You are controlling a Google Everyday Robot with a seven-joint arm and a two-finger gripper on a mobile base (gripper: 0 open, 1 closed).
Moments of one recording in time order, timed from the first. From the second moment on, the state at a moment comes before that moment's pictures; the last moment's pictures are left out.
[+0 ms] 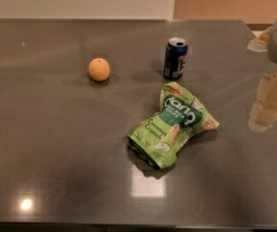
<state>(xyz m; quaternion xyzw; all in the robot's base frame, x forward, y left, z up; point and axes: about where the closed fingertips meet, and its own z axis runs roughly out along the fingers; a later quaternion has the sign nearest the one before) 0.438 -0.217 0.976 -0.60 0.78 -0.03 0.16</state>
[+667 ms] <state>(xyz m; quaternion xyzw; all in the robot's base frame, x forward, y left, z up) 0.442 -0.212 0.978 -0.61 0.78 -0.04 0.16</state>
